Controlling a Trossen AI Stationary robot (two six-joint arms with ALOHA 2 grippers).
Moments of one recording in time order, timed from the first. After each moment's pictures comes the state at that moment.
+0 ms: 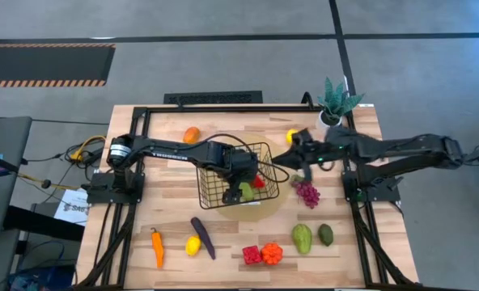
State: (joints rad) left arm -0.03 1.92 1.70 -0.97 0.02 0.09; right arm -0.04 0.96 0.76 0.15 -0.18 0.50
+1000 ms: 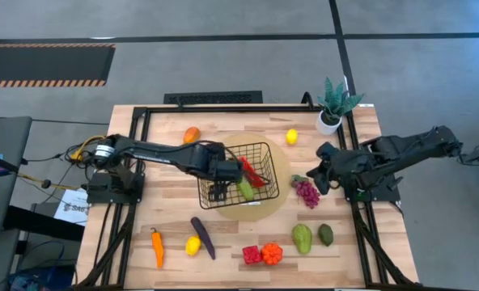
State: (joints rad) left arm -0.12 1.78 1.70 -1.24 -0.30 -0.15; right arm 0.26 0.87 0.94 -0.90 0.24 0.95
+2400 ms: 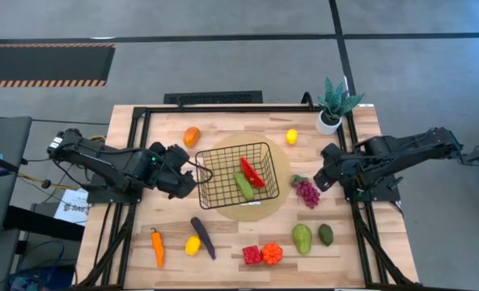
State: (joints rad) left arm -0.32 1.33 1.32 -1.37 -0.60 -1.01; right arm 0.21 0.92 0.94 -1.21 0.15 1.18
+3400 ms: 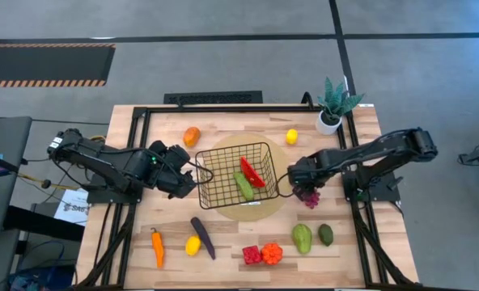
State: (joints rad) left arm -0.32 1.33 1.32 -1.37 -0.61 -0.95; right arm 0.09 1.38 0.87 -1.09 0.03 0.96
